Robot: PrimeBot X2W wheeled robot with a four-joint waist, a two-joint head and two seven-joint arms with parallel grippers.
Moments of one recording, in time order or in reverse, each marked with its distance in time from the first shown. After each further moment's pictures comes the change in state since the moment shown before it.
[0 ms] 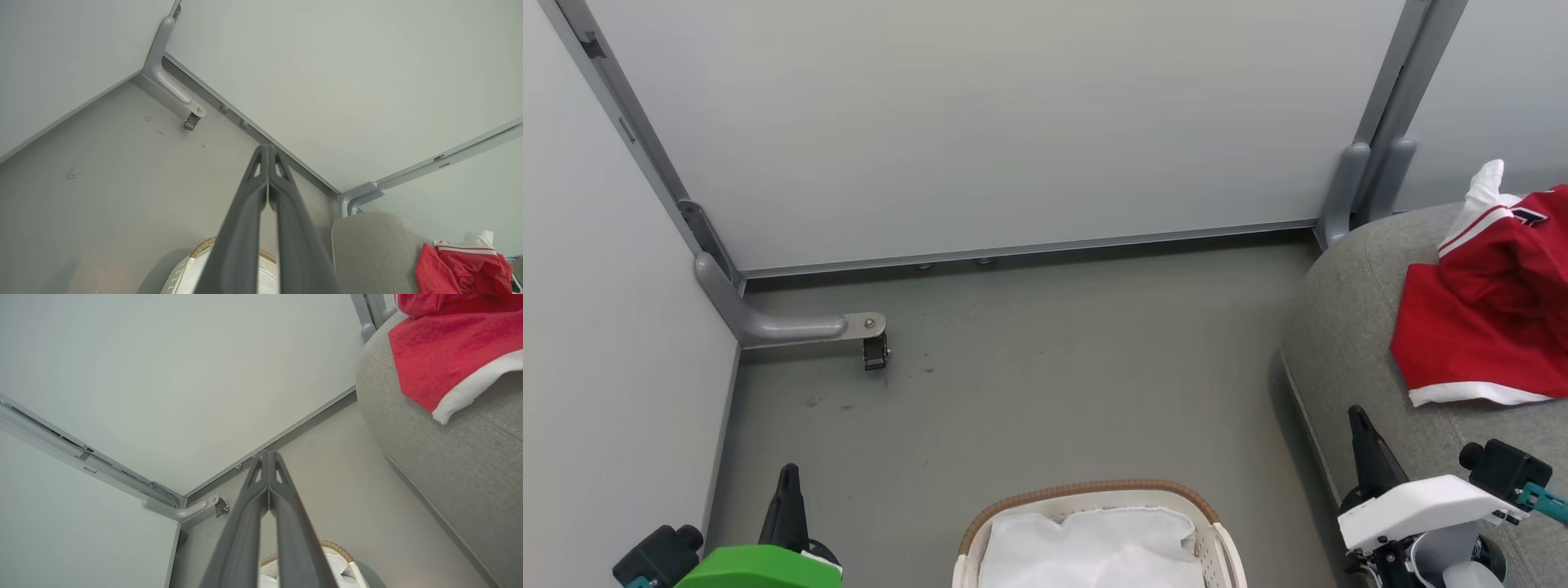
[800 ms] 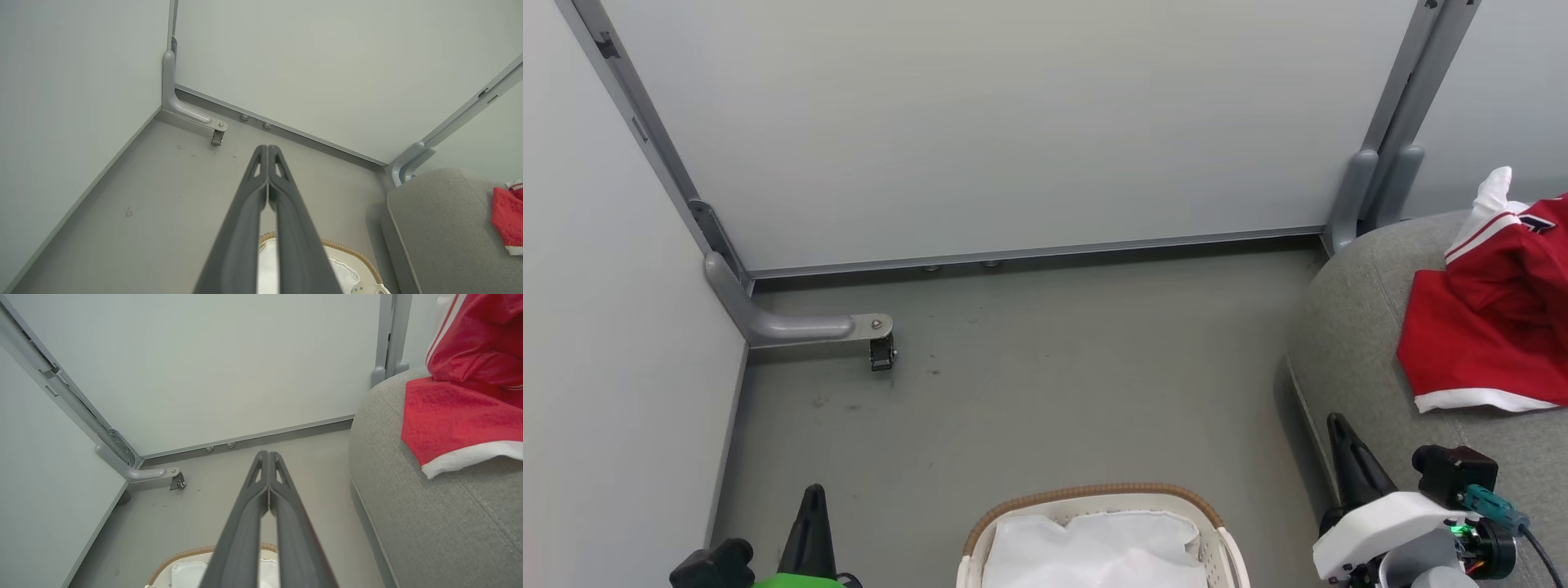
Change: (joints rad) left arm 0.042 0.000 -0.066 0.026 0.336 0.023 -0.099; right arm 0.001 0.001 0.030 0.043 -0.398 0.000 -0.098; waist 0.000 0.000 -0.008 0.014
